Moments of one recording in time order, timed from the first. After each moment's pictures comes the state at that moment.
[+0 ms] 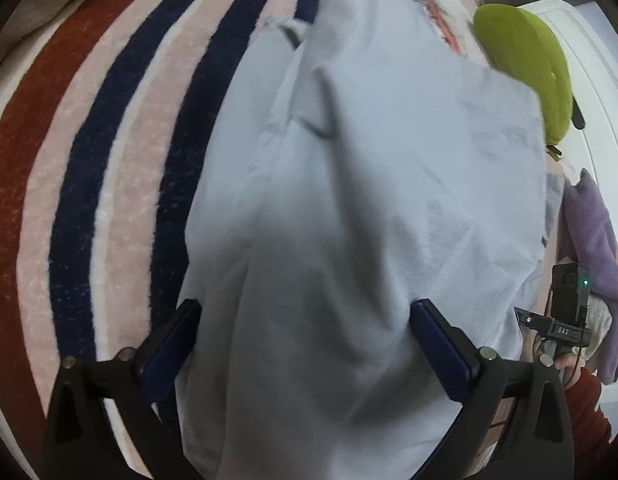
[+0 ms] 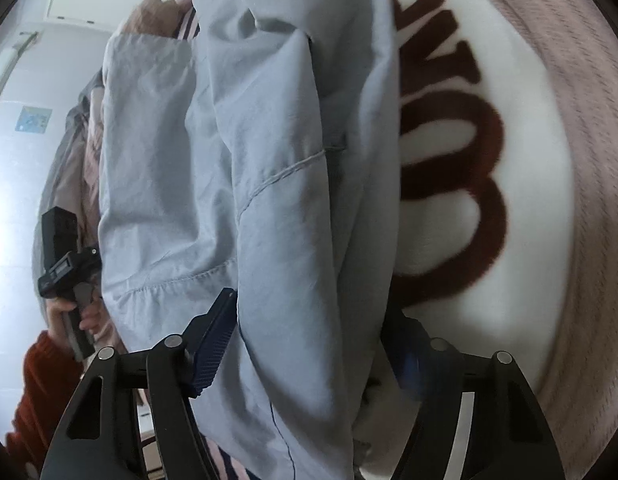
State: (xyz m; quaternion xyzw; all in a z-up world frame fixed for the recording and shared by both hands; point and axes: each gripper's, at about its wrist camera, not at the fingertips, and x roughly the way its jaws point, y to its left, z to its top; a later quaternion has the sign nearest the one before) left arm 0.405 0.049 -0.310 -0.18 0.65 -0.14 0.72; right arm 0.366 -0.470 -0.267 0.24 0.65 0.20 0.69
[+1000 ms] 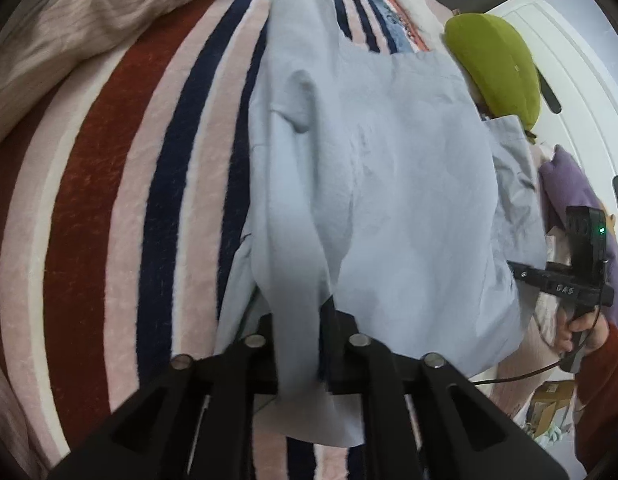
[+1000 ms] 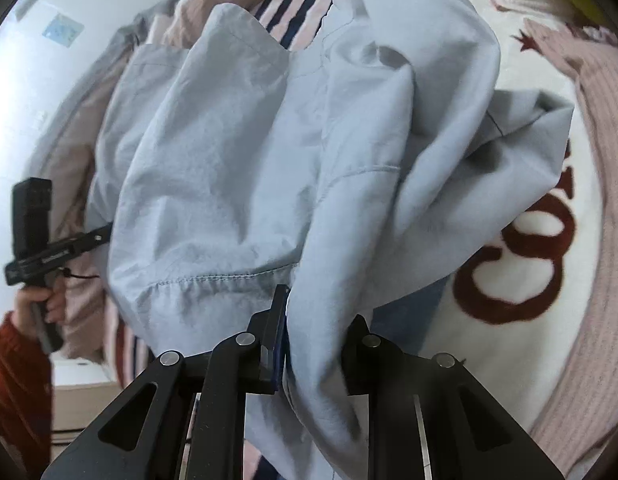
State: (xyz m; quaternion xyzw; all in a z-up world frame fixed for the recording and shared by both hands) left arm 0.317 0.082 -0.236 -0.14 0.61 -0.14 0.77; right arm 0.357 -0.368 -0.187 0.09 0.64 0.24 0.73
